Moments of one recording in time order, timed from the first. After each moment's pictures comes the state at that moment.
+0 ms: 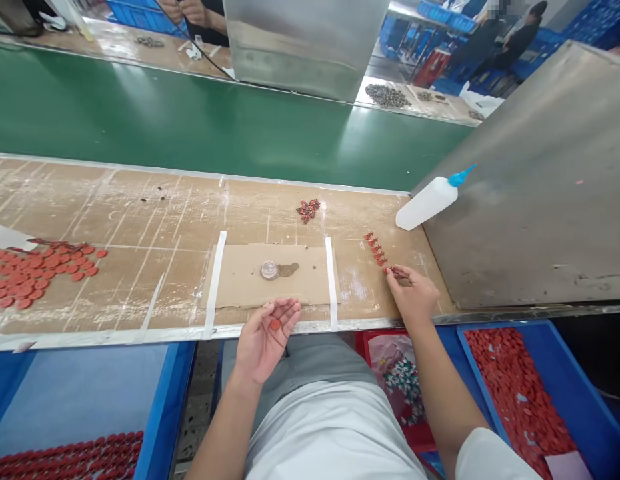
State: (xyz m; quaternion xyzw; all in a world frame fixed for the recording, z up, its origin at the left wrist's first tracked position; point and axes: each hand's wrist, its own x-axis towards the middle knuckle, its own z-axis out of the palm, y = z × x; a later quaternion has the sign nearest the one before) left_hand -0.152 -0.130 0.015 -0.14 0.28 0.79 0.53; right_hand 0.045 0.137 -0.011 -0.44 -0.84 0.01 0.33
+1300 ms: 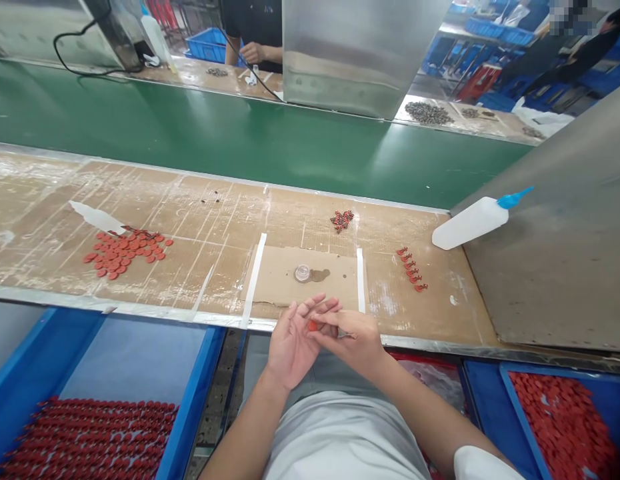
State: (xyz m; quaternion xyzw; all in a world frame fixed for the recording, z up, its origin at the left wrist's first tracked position) left_hand -0.141 -0.135 0.041 -0.06 0.22 0.81 0.54; right_hand -0.055 -0.020 0.030 -0.06 -0.89 0.37 0.26
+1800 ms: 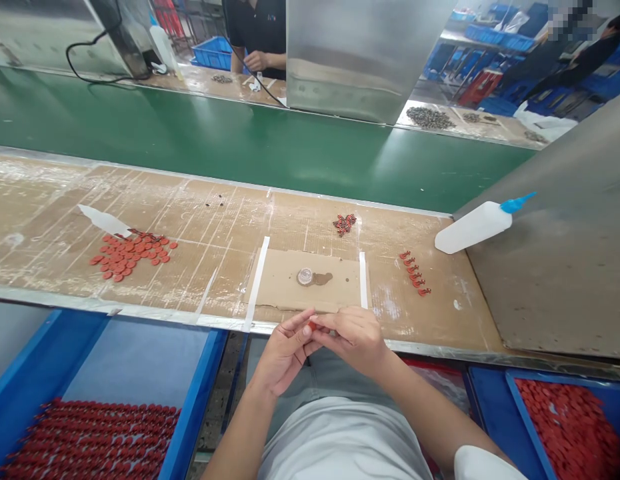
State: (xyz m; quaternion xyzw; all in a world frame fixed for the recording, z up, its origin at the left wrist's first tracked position) left_hand -0.149 -0.159 0.017 -0.03 0.33 0.78 0.53; right_hand -0.066 -0.014 0.039 0.03 -0.91 0.30 0.30
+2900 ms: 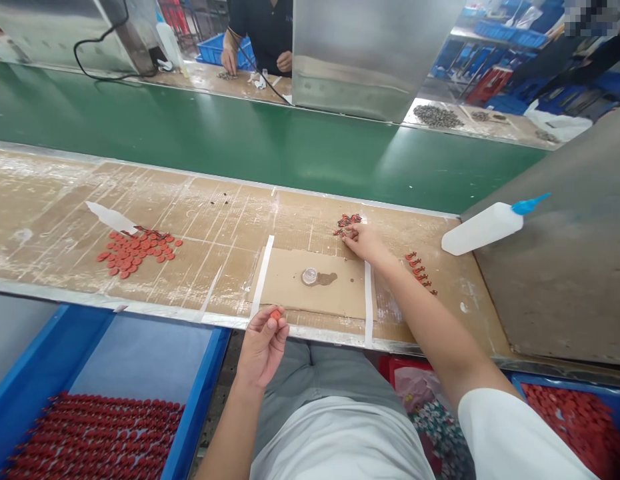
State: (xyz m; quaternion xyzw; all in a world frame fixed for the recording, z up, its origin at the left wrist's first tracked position) left_hand -0.176 -0.185 0.000 -0.11 0.33 0.87 0.35; right_hand -0.191 0.157 0.007 -0.27 -0.93 0.24 0.12
